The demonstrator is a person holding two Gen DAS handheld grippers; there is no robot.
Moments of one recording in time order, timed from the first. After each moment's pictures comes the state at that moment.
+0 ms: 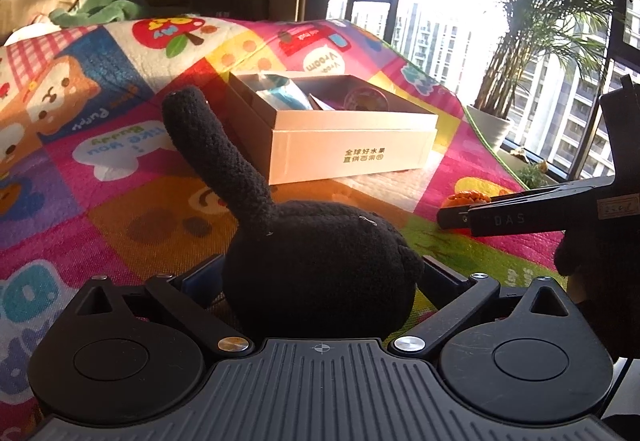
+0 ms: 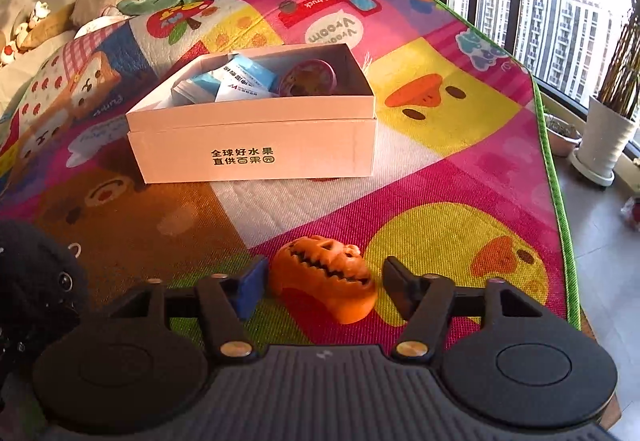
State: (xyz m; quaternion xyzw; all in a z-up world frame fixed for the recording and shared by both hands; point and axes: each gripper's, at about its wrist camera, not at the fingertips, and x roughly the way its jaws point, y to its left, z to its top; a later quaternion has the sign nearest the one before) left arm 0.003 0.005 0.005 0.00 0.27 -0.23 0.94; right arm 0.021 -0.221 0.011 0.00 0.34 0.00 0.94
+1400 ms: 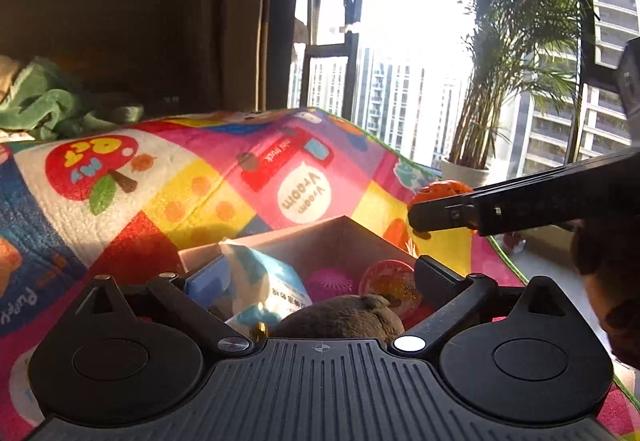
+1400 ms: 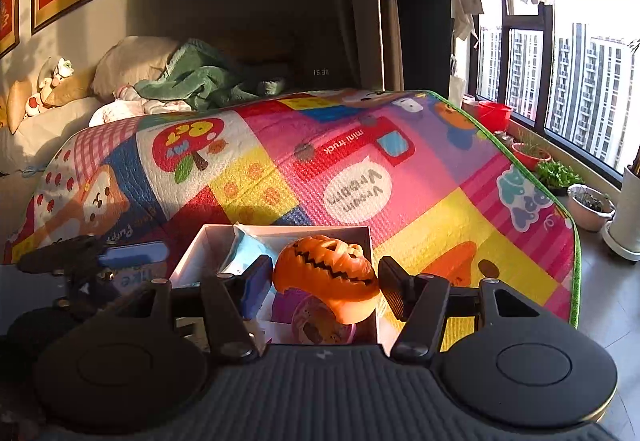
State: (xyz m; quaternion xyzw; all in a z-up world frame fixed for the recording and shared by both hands) left arm 0.168 -0.033 0.073 0.01 0.17 -0.28 0.94; right arm 0.157 -0.239 0.124 0.01 0.26 0.06 0.96
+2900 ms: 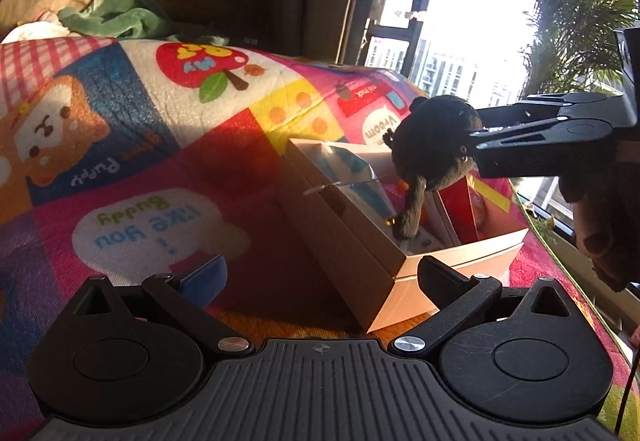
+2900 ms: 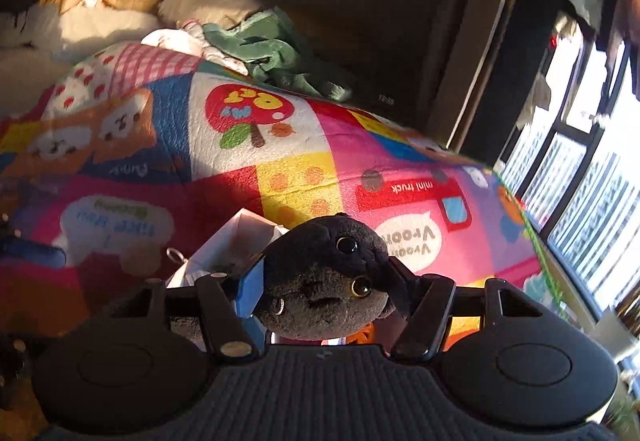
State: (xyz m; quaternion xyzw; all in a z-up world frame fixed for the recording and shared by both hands) left arm 0.137 0.052 0.026 -0.07 0.24 -0.22 0.94; right arm 0.162 -0.148 0.106 -0.22 0.22 0.11 0.95
